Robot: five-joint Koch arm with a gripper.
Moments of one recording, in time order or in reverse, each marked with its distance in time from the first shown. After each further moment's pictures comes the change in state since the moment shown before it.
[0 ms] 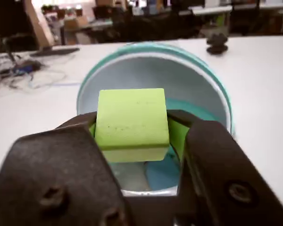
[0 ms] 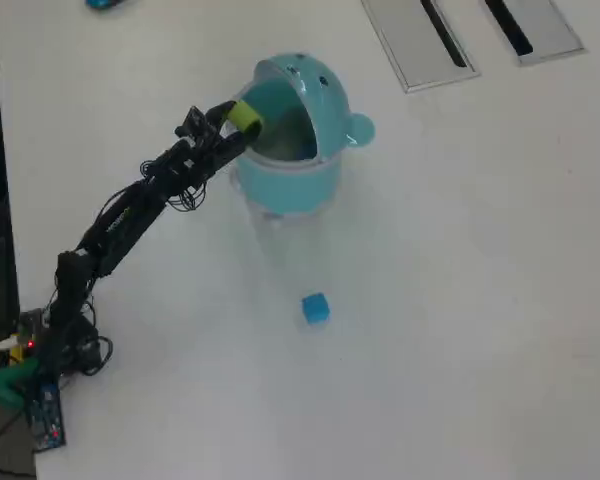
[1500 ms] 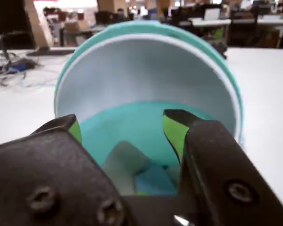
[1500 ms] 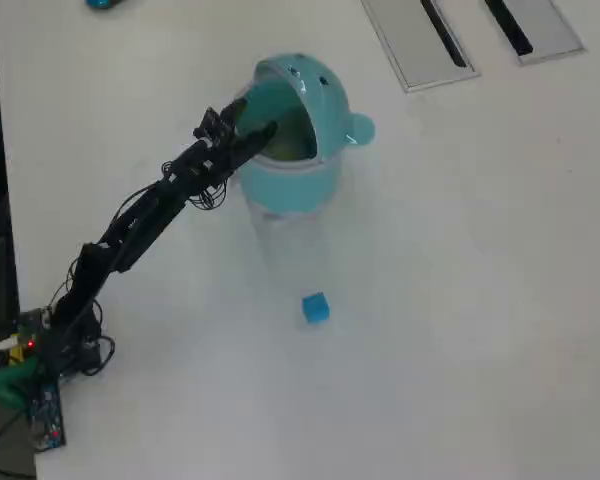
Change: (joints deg) arm 1.8 -10.1 -8.4 -5.4 -3.5
